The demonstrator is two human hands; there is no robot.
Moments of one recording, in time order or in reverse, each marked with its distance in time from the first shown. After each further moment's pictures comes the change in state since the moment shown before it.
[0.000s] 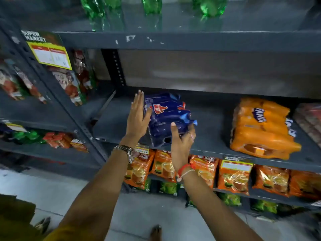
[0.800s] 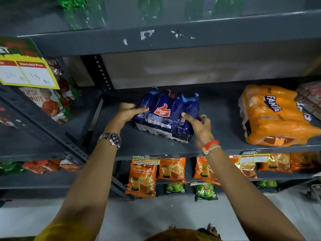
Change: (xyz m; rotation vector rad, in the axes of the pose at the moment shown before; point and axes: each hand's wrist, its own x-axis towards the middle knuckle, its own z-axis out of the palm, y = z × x) left_hand 0.101 -0.087 -0.016 -0.386 -0.437 -0.570; right_hand 0.085 -0.009 0.020 0.050 0.100 0.343
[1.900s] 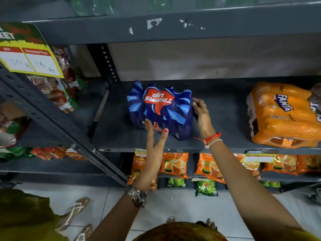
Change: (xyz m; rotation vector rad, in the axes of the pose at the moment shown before) left_hand -0.133 -0.041 0.102 -0.407 0.090 0.121; right_hand 0.017 0.001 0.002 -0.099 -0.296 -0.234
